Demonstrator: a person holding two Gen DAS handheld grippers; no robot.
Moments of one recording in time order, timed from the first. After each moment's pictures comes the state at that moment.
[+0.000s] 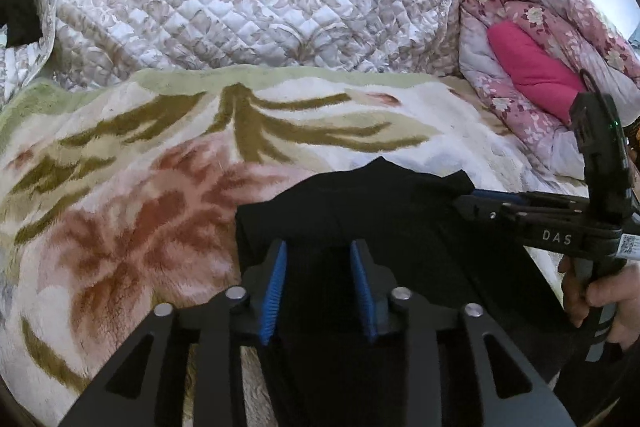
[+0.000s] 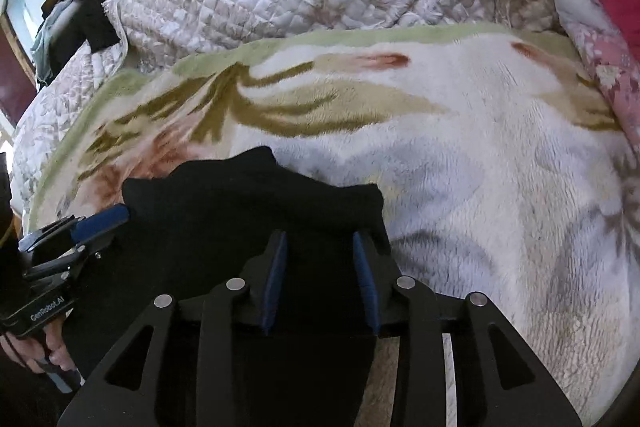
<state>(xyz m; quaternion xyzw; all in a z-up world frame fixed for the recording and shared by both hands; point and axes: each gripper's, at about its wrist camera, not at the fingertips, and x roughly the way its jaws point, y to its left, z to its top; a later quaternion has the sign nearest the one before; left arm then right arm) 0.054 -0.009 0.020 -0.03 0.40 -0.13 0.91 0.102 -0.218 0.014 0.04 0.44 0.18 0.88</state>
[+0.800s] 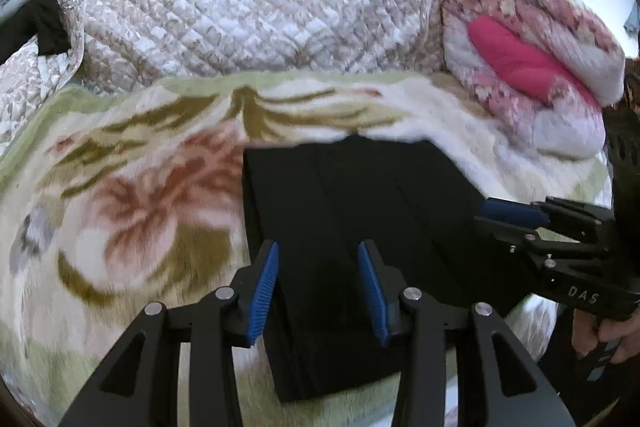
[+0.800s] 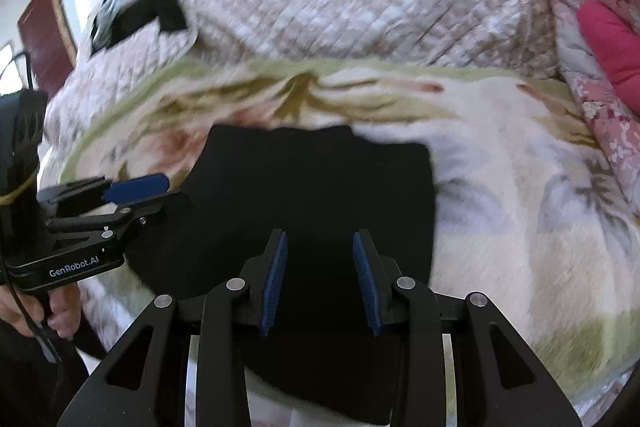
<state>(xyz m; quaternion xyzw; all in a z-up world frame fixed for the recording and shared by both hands) -0.024 -0.019 0.028 -0.01 0.39 -0.11 0.92 -0.004 -0.186 0.019 -0.03 0.39 0.22 0.89</state>
